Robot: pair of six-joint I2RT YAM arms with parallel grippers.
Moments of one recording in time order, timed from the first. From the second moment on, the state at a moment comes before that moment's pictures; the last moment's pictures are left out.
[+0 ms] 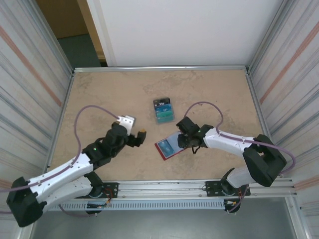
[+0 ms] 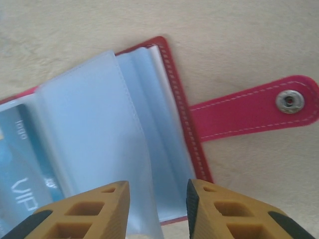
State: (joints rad) left arm -0.85 0.89 0.53 -0.20 -0.38 -0.20; right arm 0.76 1.42 0.73 -0.49 0.11 0.60
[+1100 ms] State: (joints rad) left arm -1.02 1.59 0.69 -0.01 -0.52 -0.18; right arm 0.71 1.30 0.69 -0.38 -0.07 0.71
